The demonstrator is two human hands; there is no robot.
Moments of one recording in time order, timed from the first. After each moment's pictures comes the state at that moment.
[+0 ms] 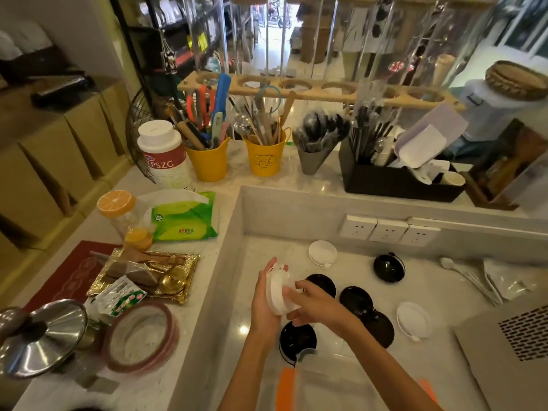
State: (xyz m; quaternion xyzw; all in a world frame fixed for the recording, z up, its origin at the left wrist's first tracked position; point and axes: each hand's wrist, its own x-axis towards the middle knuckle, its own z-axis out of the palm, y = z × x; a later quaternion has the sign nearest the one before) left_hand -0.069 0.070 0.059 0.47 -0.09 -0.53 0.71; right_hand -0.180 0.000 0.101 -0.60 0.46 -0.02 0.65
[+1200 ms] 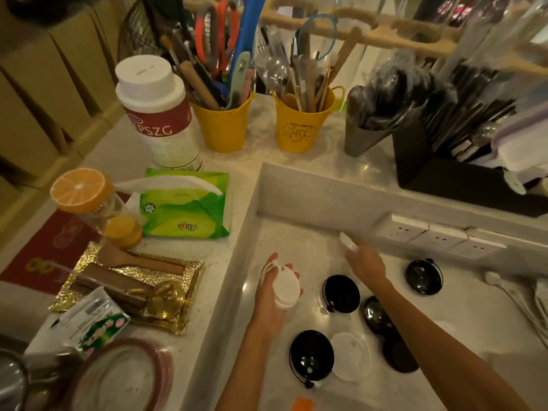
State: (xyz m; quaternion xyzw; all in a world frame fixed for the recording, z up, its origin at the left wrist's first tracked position) left_hand -0.015 0.020 -0.023 0.43 0.07 -0.57 0.69; right_hand -0.159 -0.178 -0.016 -0.73 0.63 -0.02 0.28
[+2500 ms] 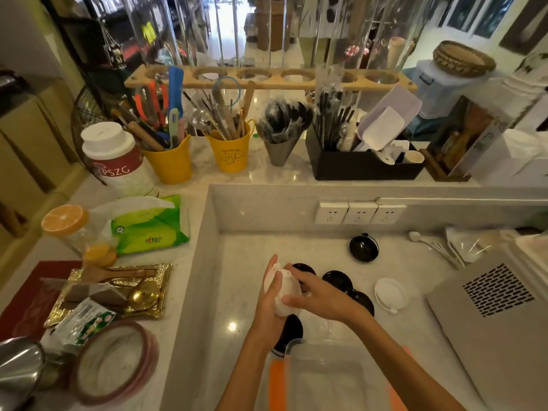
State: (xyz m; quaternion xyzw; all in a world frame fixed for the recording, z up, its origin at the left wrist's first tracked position) left_hand -0.098 0.058 0.059 0.44 -0.17 -0.61 0.64; right_hand -0.219 -0.009 0.116 -0.73 0.38 -0.03 0.57
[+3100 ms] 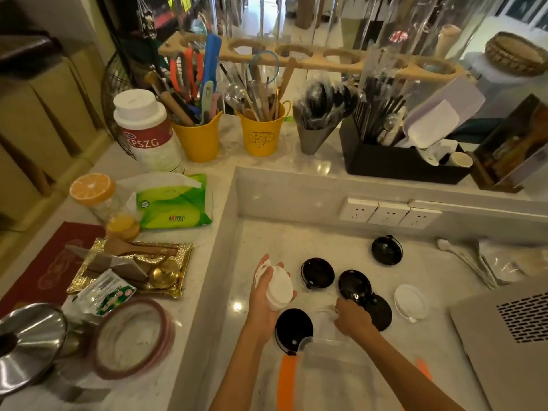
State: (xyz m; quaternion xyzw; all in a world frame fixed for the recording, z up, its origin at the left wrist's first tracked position) left_hand -0.062 0.070 0.029 0.45 -0.02 -0.58 0.68; right_hand -0.249 -0.025 -0.001 -0.74 0.58 0.26 0.23
